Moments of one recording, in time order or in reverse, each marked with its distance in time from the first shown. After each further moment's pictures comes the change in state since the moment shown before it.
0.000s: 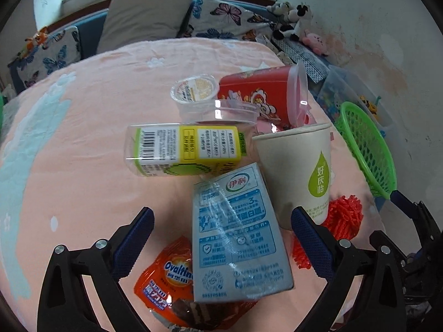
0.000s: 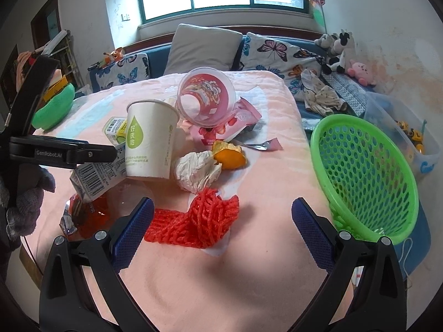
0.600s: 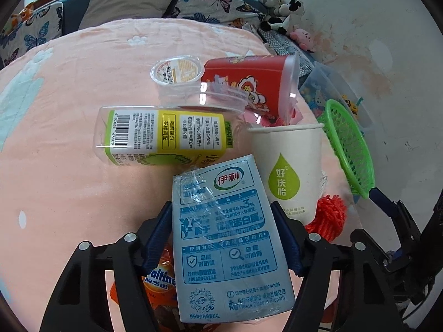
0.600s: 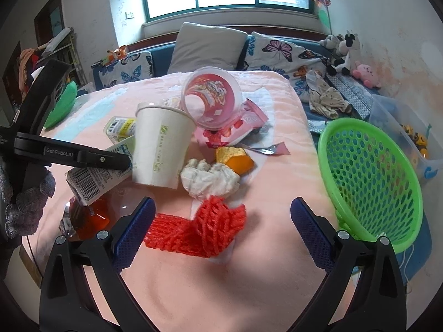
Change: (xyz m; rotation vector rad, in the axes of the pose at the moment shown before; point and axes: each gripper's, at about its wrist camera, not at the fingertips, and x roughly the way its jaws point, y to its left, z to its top) left arm 0.013 0.005 0.003 -0.049 0.051 -0.155; right arm 0.007 0.005 0.007 -0.024 -0.001 0.020
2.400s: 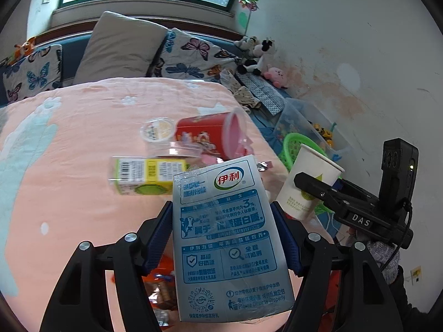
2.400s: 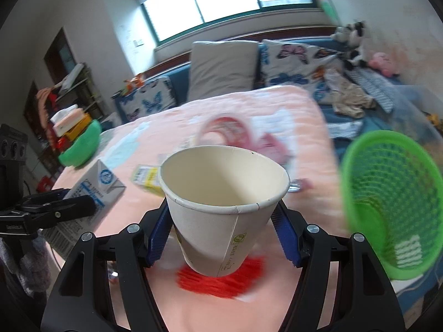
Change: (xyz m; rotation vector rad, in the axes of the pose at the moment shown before) left arm -0.085 -0.042 -0.025 0.085 -0.228 -0.043; right arm -0.007 -0.036 0.050 0.143 -0.049 0.165
